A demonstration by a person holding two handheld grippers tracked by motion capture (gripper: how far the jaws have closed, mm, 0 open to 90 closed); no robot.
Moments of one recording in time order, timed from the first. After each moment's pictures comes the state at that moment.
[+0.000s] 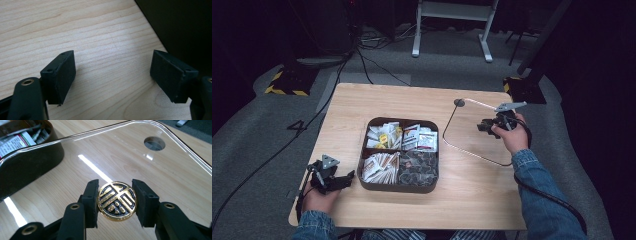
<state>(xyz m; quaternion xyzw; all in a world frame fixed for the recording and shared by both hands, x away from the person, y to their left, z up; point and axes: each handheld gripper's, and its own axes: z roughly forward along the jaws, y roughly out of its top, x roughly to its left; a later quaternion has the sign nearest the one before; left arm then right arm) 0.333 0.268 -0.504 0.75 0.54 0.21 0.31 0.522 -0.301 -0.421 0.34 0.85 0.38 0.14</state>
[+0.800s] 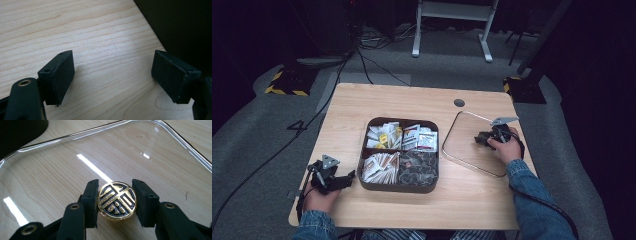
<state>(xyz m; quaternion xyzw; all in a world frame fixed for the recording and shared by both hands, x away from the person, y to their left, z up) 0.334 0.267 -0.505 0.75 0.54 0.21 0.31 0.521 -0.310 -0.489 0.36 0.85 0.37 0.12</state>
